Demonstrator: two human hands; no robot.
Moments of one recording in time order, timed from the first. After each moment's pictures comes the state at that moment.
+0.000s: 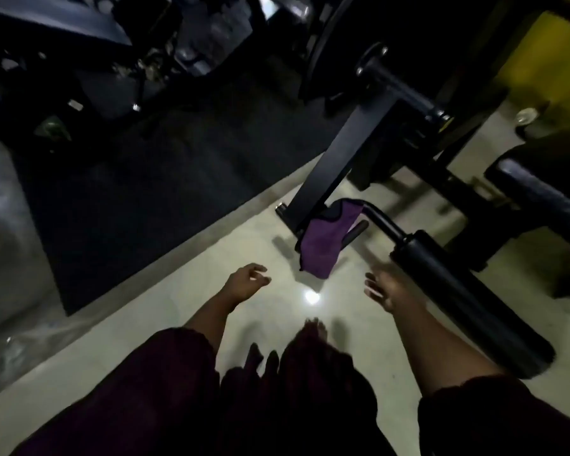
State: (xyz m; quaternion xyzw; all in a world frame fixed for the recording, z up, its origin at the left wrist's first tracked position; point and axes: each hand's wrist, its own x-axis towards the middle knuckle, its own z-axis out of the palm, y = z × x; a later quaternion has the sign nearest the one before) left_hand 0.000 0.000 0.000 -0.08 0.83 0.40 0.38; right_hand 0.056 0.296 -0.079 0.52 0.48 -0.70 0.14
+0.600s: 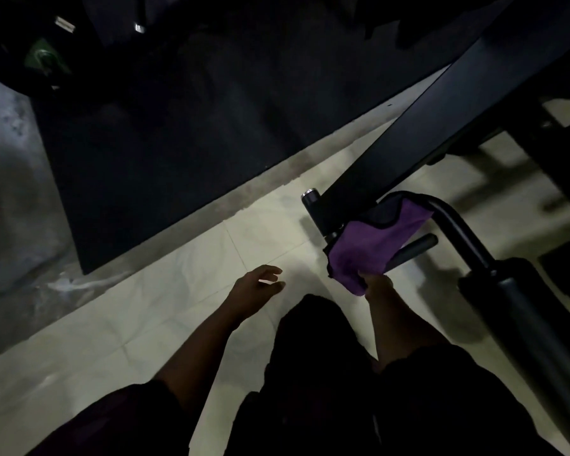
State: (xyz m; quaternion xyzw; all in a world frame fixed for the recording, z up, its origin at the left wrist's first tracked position) left_hand -0.104 0.027 -0.115 -0.18 0.83 0.37 0.37; right_hand -0.087 0.281 -0.367 0.51 0.52 -0.62 0.30
